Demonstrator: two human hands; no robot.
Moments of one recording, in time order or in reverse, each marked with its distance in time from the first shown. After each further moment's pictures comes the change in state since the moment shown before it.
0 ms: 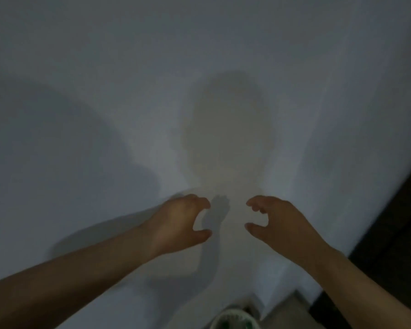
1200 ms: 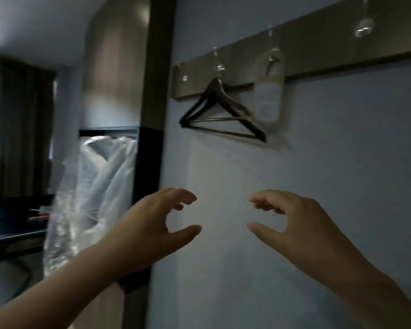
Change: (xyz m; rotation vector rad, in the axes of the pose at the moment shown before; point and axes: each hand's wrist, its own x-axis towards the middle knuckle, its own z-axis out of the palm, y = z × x) left_hand -0.336 0.237 -0.286 0.582 0.758 -1.040; right_hand -0.095 -0.308 -0.162 0.612 0.020 -1.386
